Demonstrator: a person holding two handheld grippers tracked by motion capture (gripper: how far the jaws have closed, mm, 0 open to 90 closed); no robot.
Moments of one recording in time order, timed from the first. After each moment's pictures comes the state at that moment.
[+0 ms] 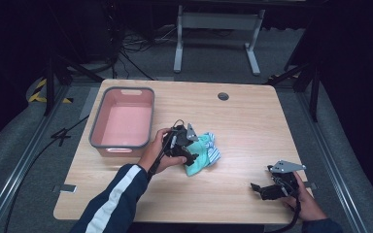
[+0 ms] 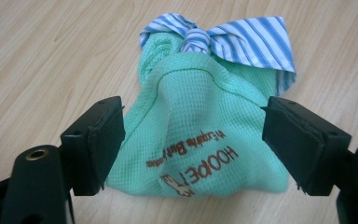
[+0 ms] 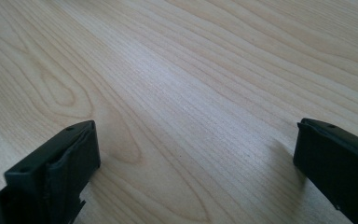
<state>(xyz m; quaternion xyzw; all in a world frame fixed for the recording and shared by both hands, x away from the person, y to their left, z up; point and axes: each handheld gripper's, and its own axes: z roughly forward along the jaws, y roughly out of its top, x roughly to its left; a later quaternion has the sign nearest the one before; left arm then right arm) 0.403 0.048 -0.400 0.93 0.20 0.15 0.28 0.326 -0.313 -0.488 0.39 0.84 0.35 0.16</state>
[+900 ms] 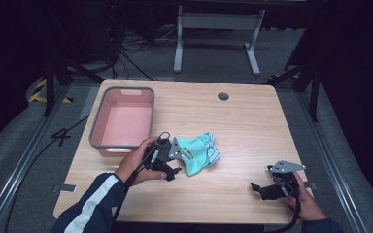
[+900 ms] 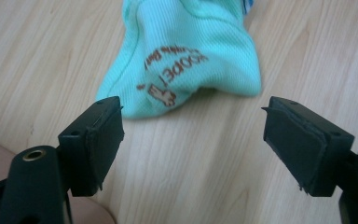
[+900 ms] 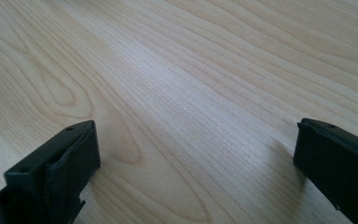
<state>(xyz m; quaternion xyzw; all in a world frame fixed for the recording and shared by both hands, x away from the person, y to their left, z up) 0.360 0.095 -0.398 0.95 0.14 0.17 0.24 0.326 -0.313 -0.488 0.39 0.84 0.35 0.16</state>
